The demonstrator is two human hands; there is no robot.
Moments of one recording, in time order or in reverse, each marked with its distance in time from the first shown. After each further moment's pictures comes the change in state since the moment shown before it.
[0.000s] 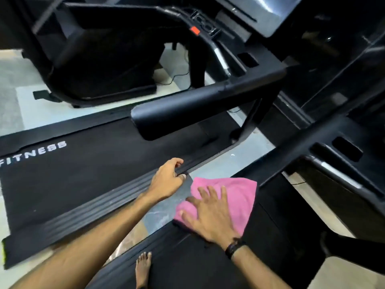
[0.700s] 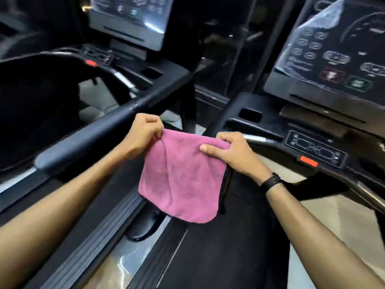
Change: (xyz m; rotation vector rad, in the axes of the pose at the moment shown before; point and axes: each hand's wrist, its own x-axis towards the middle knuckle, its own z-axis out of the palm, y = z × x) left_hand 0.020 0.241 0.035 -0.220 -0.231 0.538; right_hand -0.121 0.188 -0.131 0.925 0.739 0.103
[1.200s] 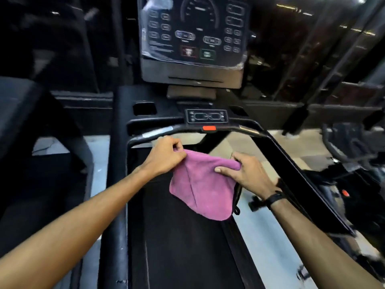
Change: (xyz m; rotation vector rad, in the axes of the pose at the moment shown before) left_hand 0.055 0.013 0.206 0.103 -0.754 0.404; right_hand -0.165 0.026 -0.060 -0.626 0.593 0.624
